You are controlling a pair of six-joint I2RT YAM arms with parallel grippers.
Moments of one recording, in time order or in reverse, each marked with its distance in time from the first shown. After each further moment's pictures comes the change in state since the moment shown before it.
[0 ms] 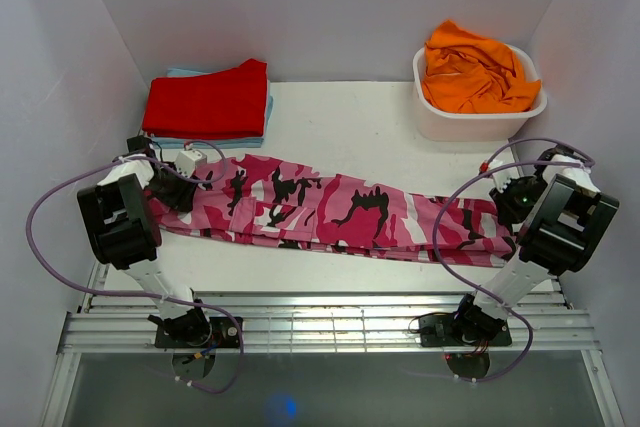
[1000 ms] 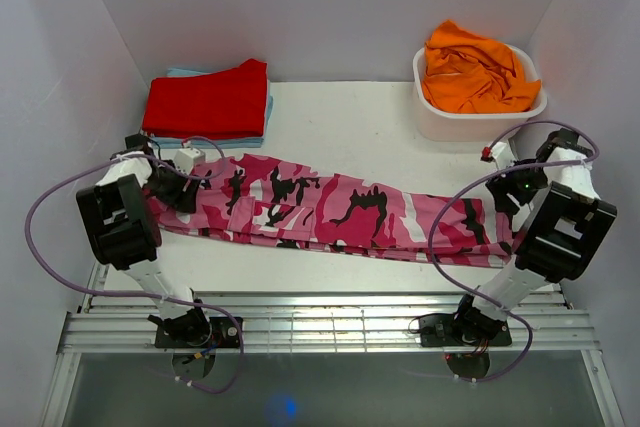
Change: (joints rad) left arm 0.000 -0.008 0.024 -0.053 0.032 -0.029; right arm 0.041 -0.060 0.053 0.068 -0.019 0.046
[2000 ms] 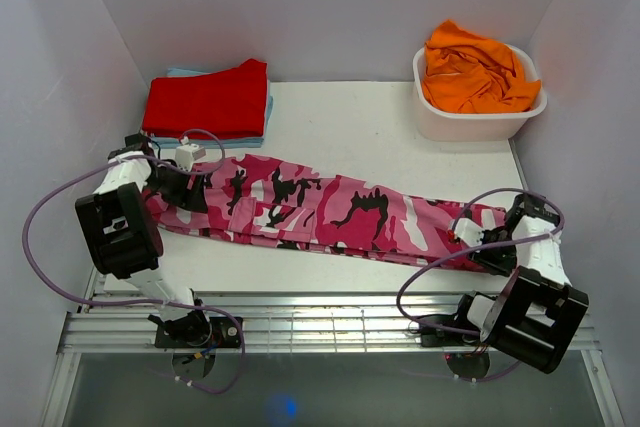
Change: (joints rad) left arm -0.015 -0.074 0.009 -0.159 0.167 -0.151; right arm 0.045 -0.546 -0.594 -0.110 0.212 -0.289
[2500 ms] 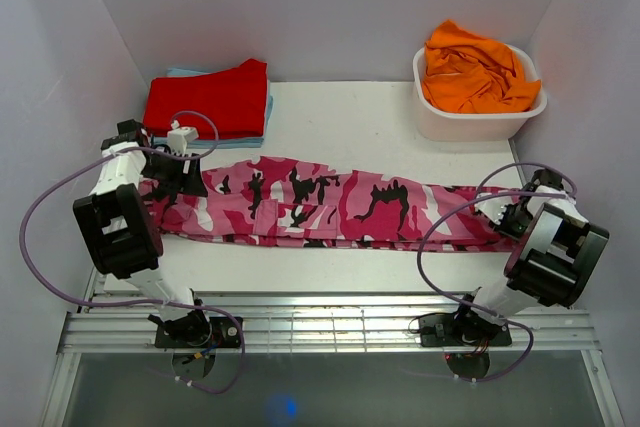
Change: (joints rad) left arm 0.000 0.000 0.121 -0.034 0.059 -0.125; right arm -0.072 0.332 0.148 0.306 0.173 0.031
